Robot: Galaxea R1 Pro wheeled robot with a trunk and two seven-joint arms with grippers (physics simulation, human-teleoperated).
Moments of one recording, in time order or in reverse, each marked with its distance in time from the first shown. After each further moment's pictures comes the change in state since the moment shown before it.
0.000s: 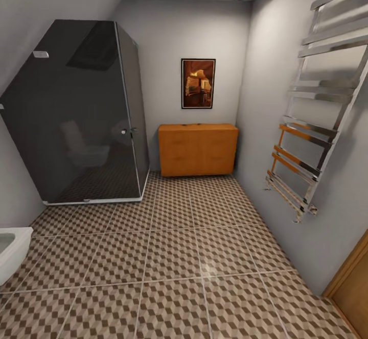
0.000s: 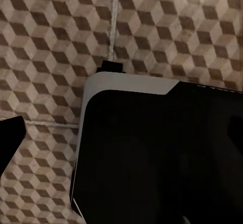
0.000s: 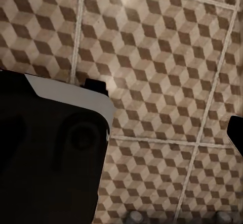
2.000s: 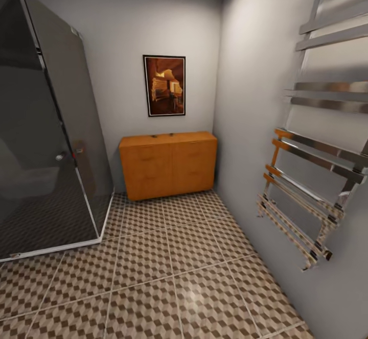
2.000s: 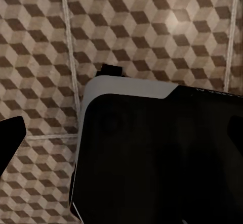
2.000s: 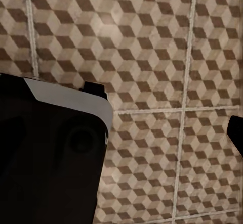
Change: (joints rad) left arm 0.000 0.000 0.000 0.000 0.002 0.000 0.000; right arm 0.000 0.001 -0.006 -0.001 0.005 0.003 -0.003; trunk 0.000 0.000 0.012
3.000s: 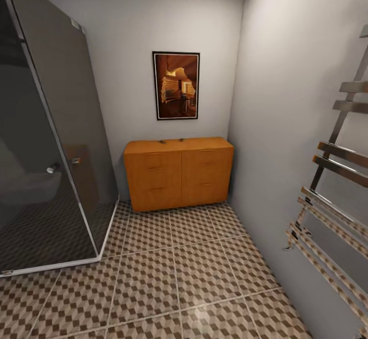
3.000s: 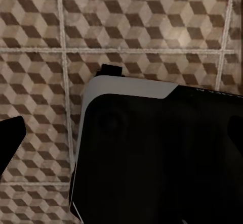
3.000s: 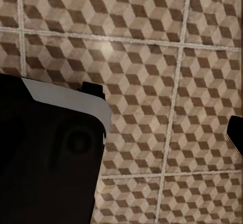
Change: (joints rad) left arm 0.000 0.000 0.000 0.000 0.000 0.000 0.000; right arm 0.000 -0.004 0.002 0.000 0.003 -0.002 0.000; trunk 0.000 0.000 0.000
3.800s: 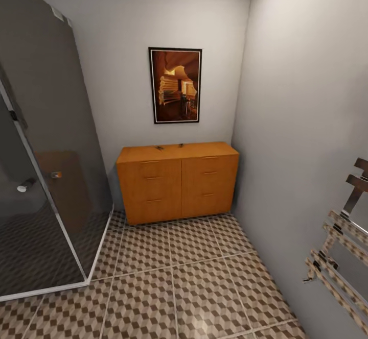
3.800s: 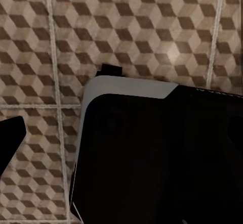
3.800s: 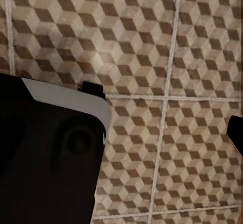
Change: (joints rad) left arm 0.000 0.000 0.000 0.000 0.000 0.000 0.000; right arm 0.000 0.000 0.000 0.000 0.000 0.000 0.000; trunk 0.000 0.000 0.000
